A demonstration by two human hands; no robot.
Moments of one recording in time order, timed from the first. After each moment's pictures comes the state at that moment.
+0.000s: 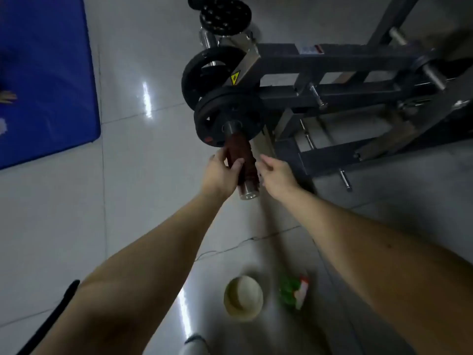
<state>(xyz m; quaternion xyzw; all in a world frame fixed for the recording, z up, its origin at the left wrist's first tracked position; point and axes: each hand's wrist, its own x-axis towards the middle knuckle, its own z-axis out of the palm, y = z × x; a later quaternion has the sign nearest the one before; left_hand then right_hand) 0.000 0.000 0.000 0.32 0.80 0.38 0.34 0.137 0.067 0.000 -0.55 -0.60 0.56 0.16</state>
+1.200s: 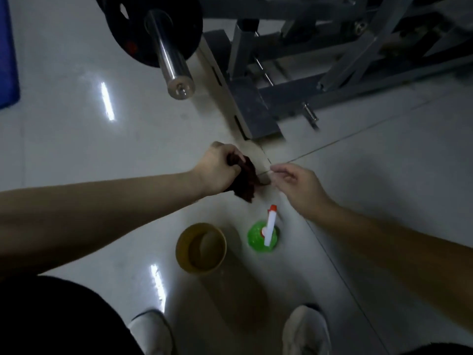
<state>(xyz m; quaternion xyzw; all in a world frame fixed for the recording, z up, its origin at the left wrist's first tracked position) 0.149 -0.088 -0.126 0.57 0.71 0.22 0.34 0.373 -0.054 -0.174 -0.50 -0.67 0.50 0.23</state>
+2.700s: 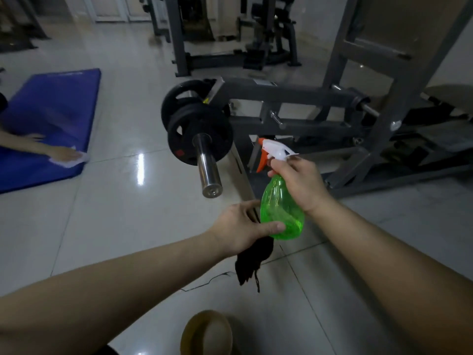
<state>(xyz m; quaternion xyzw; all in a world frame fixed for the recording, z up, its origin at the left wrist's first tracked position) 0.150 -0.076 -0.030 0.51 0.67 0.34 0.42 0.285 0.040 0.011 -0.42 -0.68 0.47 0.37</state>
